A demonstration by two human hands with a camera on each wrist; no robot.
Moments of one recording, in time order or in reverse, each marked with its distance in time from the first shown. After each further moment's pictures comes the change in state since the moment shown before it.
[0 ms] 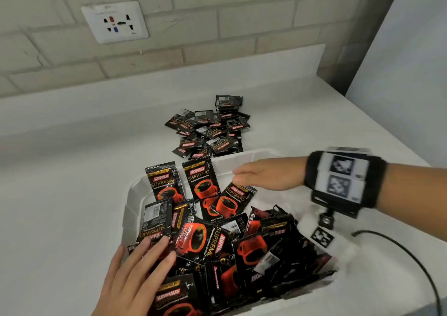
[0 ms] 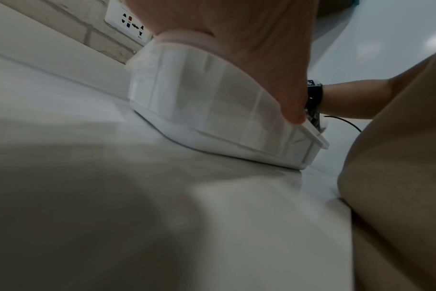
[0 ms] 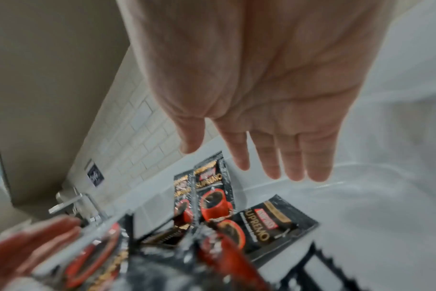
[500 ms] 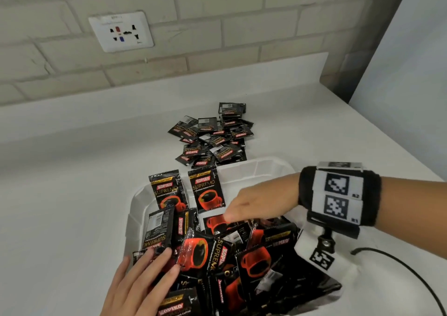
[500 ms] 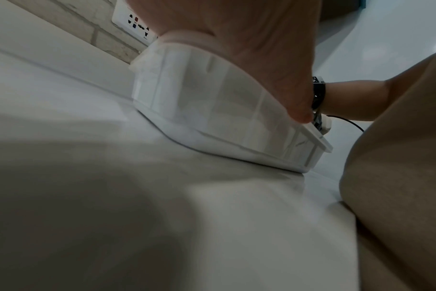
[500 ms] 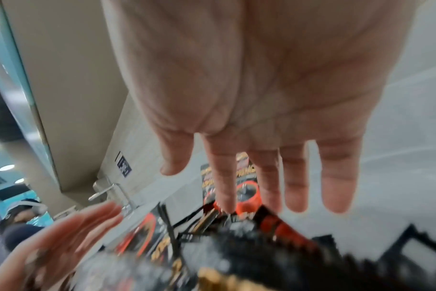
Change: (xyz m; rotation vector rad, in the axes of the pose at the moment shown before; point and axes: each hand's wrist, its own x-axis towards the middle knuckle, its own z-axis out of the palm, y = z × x) left_hand 0.003 0.003 0.008 -0.004 0.124 -0.040; right_hand 0.012 -0.011 0.010 -0.100 -0.215 -0.141
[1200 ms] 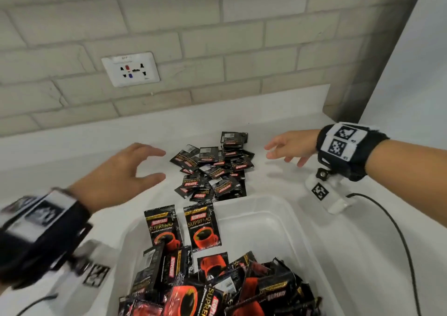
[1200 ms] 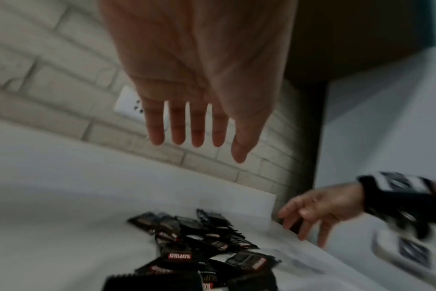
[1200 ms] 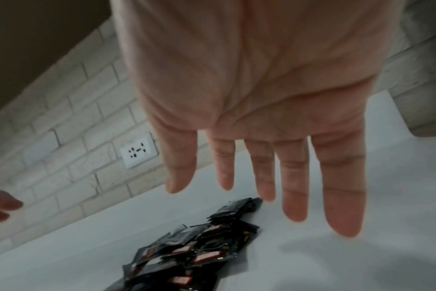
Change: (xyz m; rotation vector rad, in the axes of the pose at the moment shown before) left_hand 0.201 -0.077 -0.063 -0.088 -0.325 -0.384; right_hand -0.022 0.099 -0.116 0.269 0.419 0.376
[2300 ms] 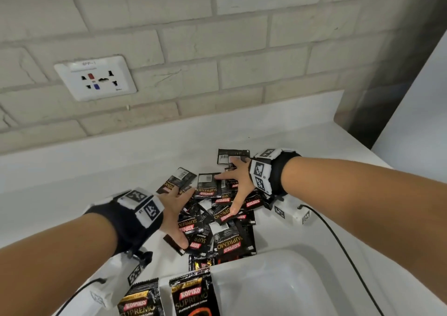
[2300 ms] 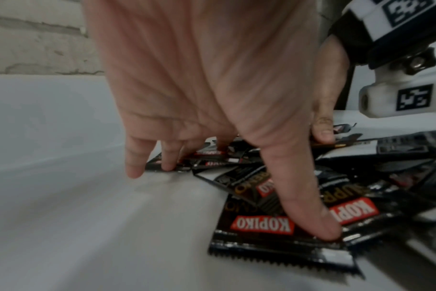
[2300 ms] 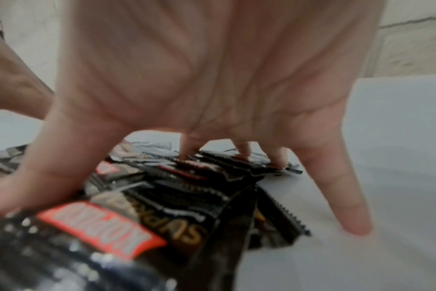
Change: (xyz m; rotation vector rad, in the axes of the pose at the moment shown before) left_hand 0.136 -0.007 0.088 0.570 -0.848 -0.203; right_hand 0.124 -0.049 0.016 -0.502 -0.198 -0.150
